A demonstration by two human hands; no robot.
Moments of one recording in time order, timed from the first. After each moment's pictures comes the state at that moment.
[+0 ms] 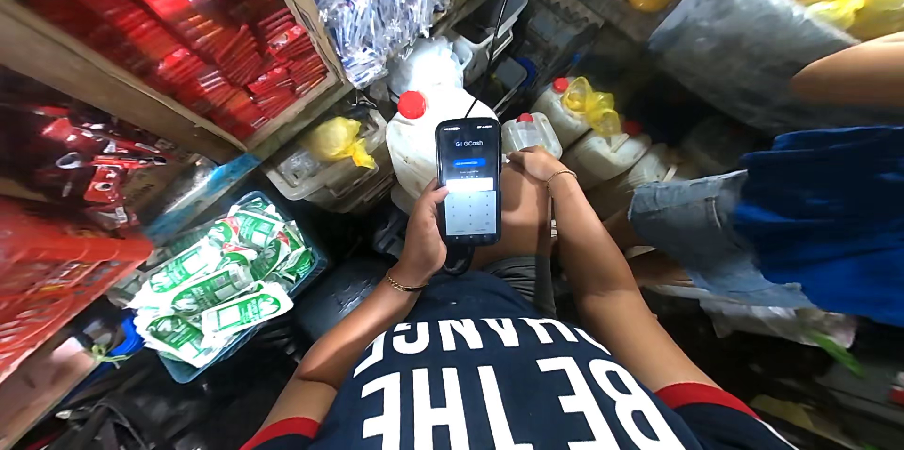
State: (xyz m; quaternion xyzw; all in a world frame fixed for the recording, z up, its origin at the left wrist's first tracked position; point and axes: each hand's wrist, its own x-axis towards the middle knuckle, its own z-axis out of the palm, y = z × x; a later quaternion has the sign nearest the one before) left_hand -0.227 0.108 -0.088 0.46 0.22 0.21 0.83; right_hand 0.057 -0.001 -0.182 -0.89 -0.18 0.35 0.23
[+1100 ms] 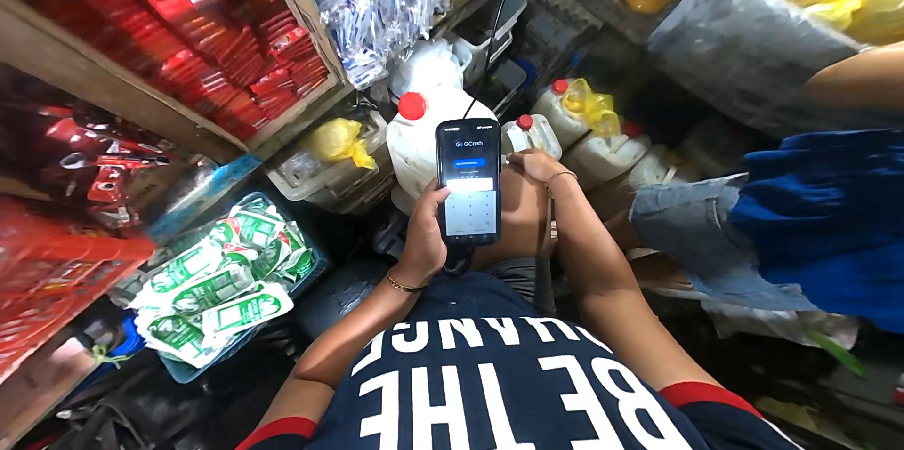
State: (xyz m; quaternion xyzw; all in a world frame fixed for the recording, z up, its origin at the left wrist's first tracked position) left_hand -0.227 0.107 -0.090 0.47 0.23 0.20 0.83; right_hand 0.062 -0.004 -0.192 -0.89 -0.18 0.36 0.23
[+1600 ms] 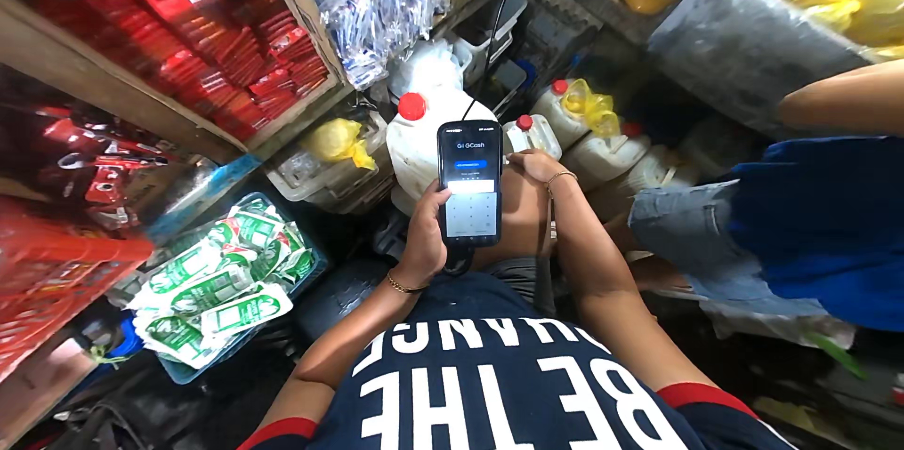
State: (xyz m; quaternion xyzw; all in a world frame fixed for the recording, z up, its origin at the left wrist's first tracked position) left_hand -0.227 0.107 -0.090 0.48 0.23 0.20 0.82; right_hand 0.057 -0.002 -0.183 -0.88 -0.17 0.36 0.24
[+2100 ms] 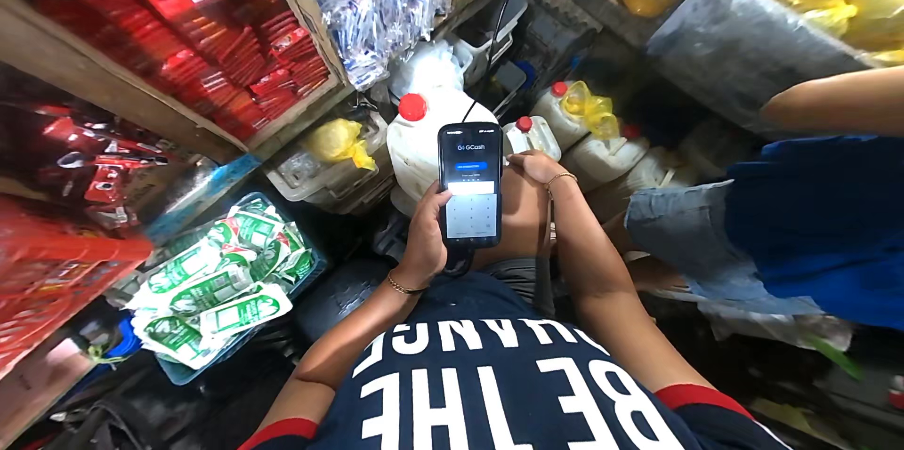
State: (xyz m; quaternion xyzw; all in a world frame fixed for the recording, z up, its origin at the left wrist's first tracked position) left_hand -0.228 0.108 -0.094 0.48 0.23 0.21 0.82; right_hand 0.060 -0.001 -0.187 -0.88 -0.17 0.37 0.24
